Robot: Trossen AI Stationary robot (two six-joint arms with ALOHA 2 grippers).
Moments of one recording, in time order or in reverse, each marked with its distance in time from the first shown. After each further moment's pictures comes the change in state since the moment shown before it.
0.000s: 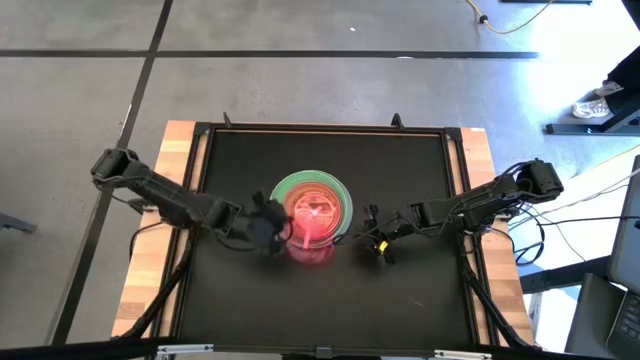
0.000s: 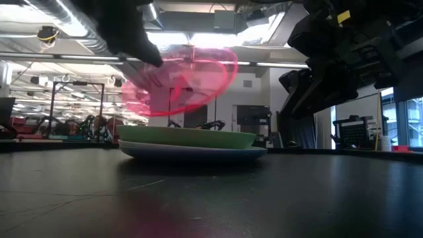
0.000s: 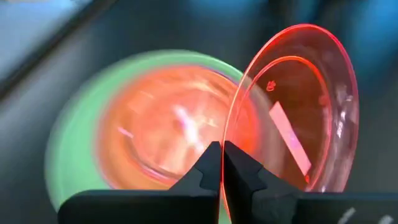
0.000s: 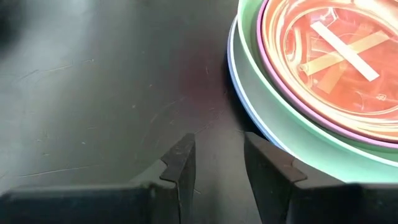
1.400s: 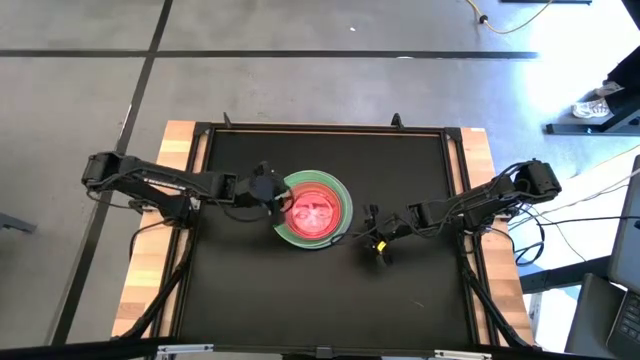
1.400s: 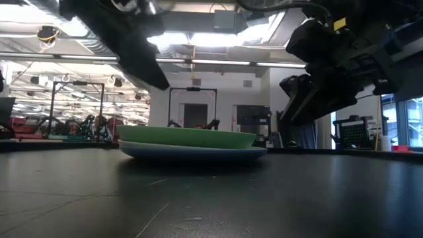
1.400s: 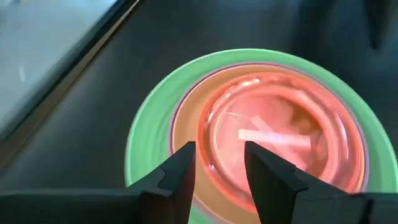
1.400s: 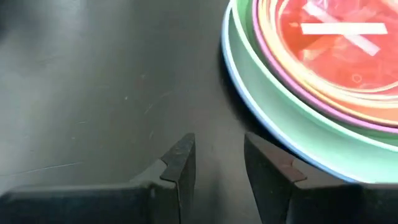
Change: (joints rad) left arm 0.343 -0.080 -0.123 0.129 0.184 0.256; right arm 0.000 0.024 0.002 -0.008 0.029 0.024
